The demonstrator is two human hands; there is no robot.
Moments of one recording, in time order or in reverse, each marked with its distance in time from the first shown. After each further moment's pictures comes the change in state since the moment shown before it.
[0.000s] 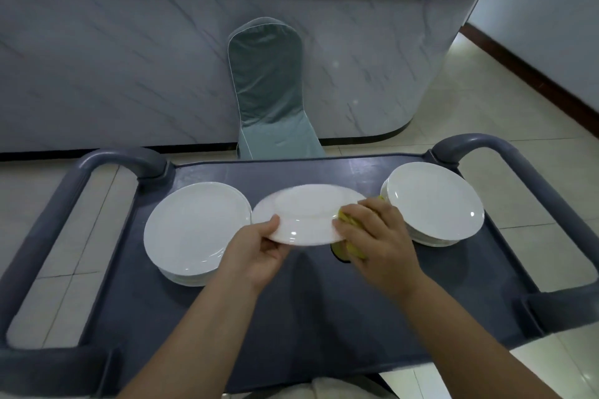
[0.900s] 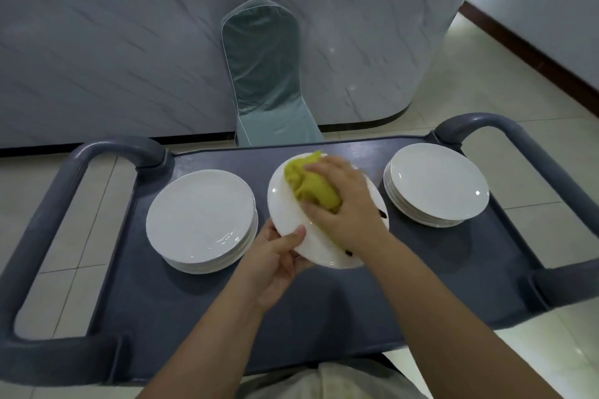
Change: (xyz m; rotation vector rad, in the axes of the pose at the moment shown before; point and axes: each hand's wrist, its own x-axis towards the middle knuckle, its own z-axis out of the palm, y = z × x) left_hand -0.013 -0.027 -0.033 0.280 -0.391 0.061; right_hand 0.055 -0.039 0.019 0.507 -0.208 0.586
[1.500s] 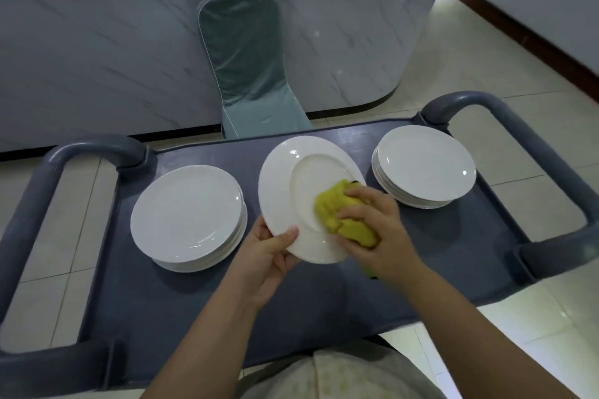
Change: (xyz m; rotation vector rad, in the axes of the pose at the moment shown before) left_hand 0.007 -0.012 -0.011 0.043 -0.002 0.014; right_hand -0.074 0.053 -0.024 -0.010 0.081 -0.046
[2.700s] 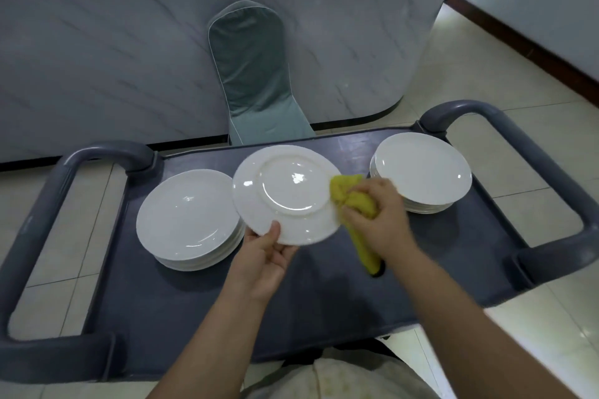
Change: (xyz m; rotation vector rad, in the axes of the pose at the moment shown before) left_hand 0.005 -0.016 0.006 -0.358 0.167 0.113; right_hand 0.020 0.011 -0.001 0.055 0.152 0.321
